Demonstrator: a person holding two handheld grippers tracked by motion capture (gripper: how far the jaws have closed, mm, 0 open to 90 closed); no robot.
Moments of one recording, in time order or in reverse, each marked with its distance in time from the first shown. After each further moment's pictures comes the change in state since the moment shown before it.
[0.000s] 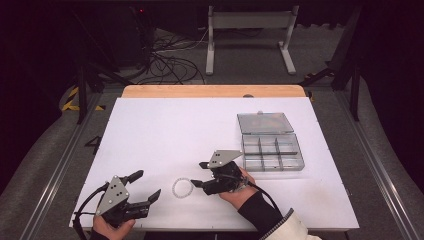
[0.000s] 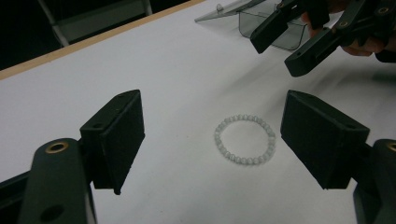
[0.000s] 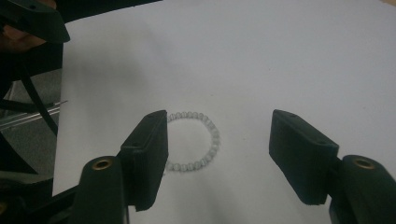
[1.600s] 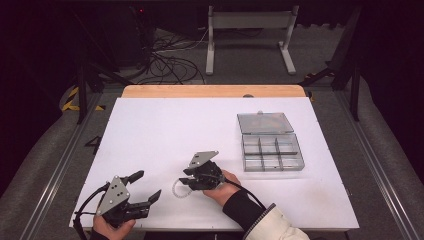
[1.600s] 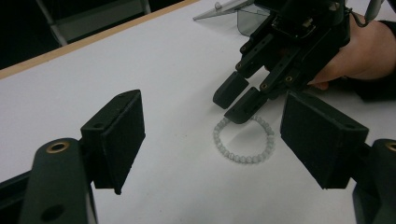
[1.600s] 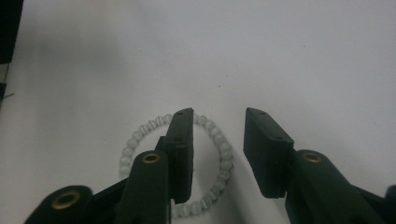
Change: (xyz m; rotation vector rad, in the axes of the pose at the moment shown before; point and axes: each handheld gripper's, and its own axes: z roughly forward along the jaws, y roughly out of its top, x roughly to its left) left arm -0.001 0.000 0.001 0.009 -0.009 -0.004; right arm -0.003 -0.005 0.065 0.099 0.013 0.001
